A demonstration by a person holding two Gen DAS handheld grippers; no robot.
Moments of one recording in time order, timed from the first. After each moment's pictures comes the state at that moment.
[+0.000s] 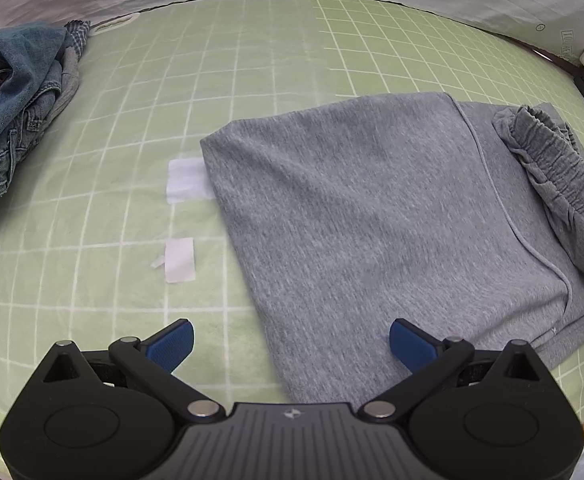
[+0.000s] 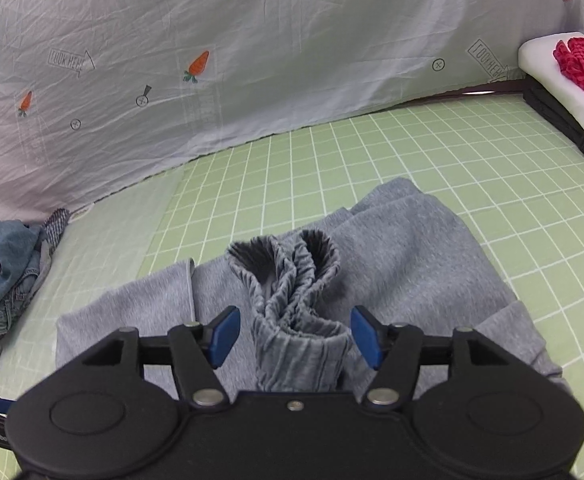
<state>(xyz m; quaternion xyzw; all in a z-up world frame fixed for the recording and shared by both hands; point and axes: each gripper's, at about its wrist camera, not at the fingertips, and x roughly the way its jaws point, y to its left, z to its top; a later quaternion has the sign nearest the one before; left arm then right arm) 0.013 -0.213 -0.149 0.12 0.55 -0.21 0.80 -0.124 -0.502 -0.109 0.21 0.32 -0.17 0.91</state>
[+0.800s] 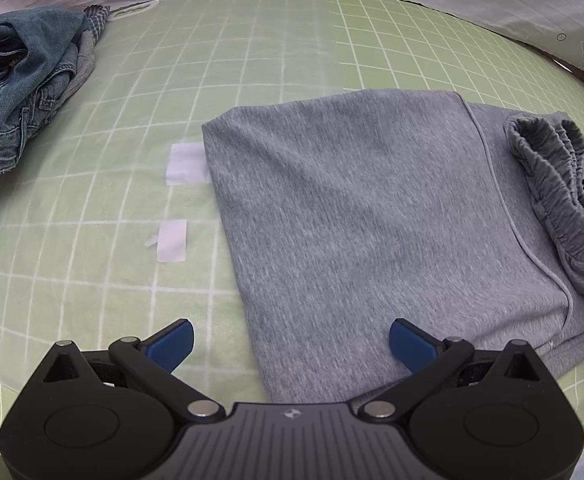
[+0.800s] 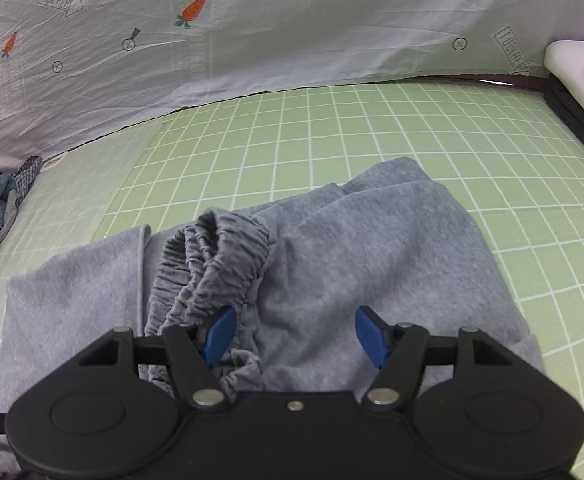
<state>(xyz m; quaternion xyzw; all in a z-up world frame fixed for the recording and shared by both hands) 0.003 -0.216 -0.152 0.11 0.56 -0.17 0.80 -0.083 -0.511 -0.139 0.15 0.40 -0.16 0.89</state>
